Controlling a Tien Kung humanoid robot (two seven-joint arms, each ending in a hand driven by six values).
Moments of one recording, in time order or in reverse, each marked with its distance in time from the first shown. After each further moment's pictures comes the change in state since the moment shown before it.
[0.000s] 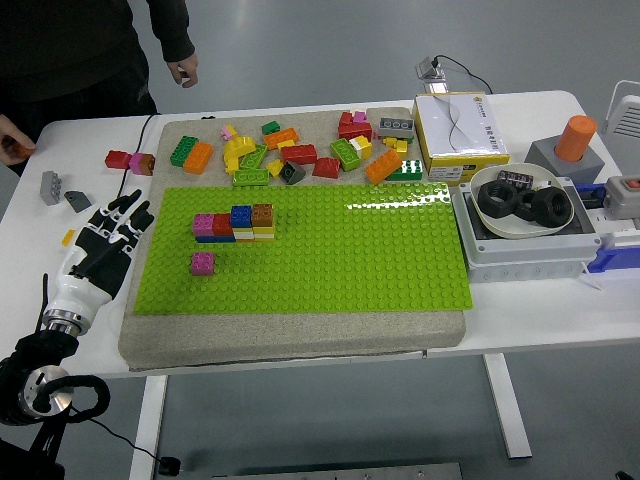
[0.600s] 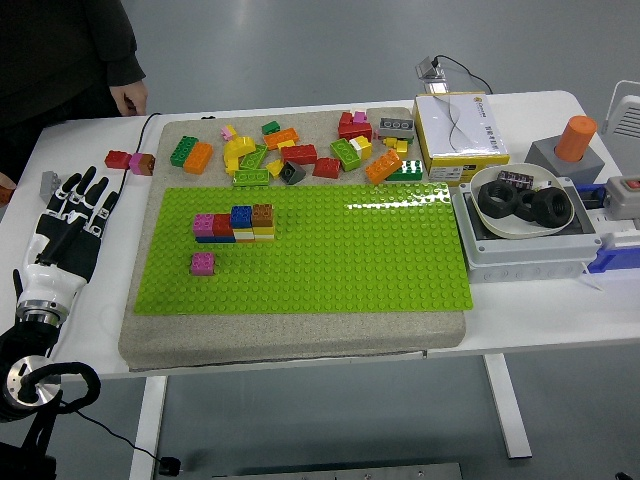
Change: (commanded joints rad) left arm 0.008 0.023 0.001 -0.104 0.053 0.144 -0.070; right arm -0.002 0.001 0.002 0.000 0.003 0.000 0.001
